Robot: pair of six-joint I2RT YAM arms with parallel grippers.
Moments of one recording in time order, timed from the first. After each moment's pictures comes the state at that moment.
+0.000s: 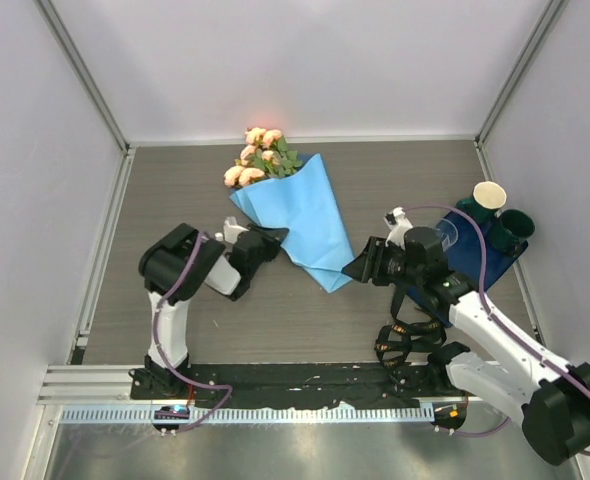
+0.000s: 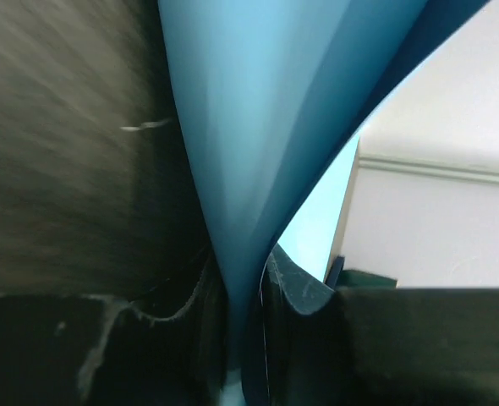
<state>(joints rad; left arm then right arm) -0.52 1.98 0.60 1.02 -0.16 -1.42 0.43 0.95 0.54 -0.14 -0.40 0.60</state>
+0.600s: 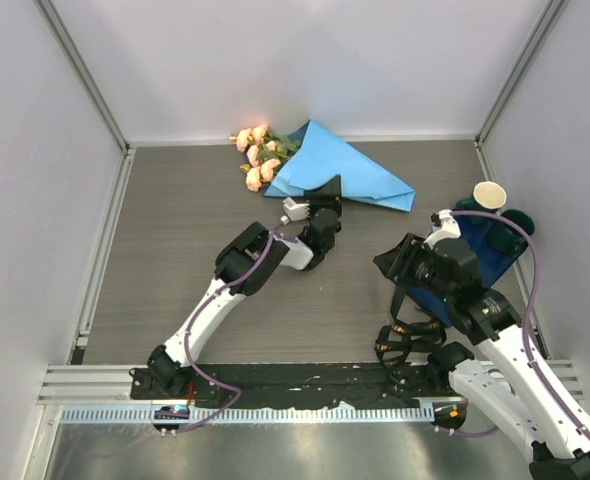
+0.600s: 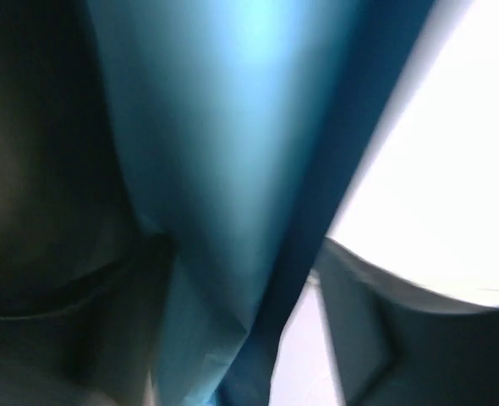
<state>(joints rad) -0.79 2.61 1.59 0.98 -0.77 -1.70 0.43 0.63 0.67 -0.51 -0.04 0.67</state>
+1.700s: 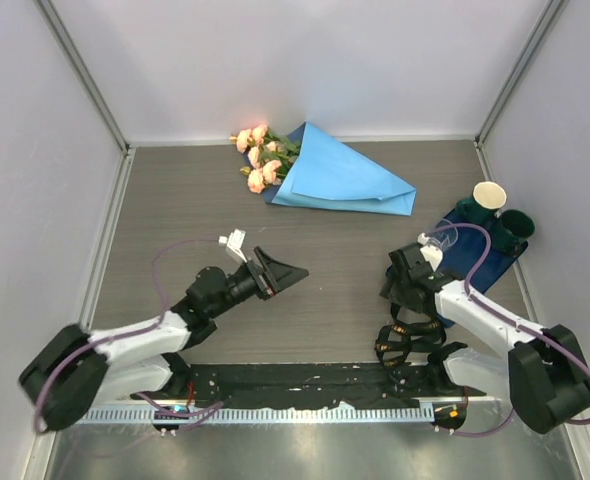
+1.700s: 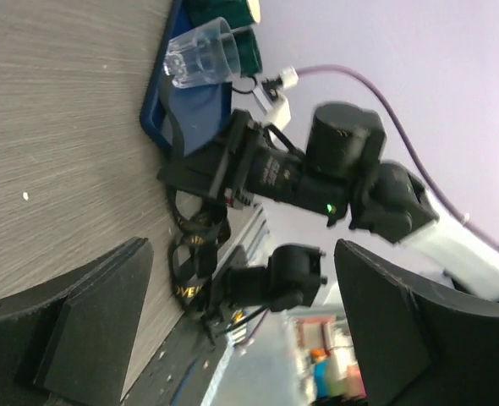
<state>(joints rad) -0.76 1.20 0.24 0.92 0.18 -1.27 0.41 1.09 0.51 -0.54 0.24 0.83</state>
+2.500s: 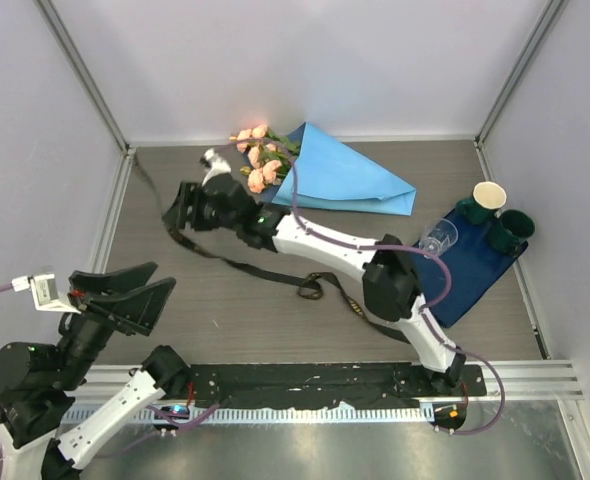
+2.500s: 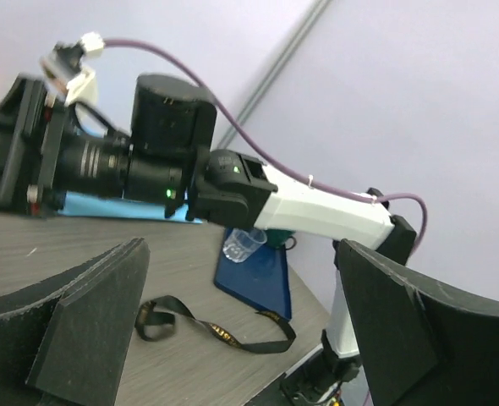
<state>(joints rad) -0.77 0.11 0.96 -0.55 -0.17 -0.59 1.01 2.19 2.04 -0.08 0.06 0.80</state>
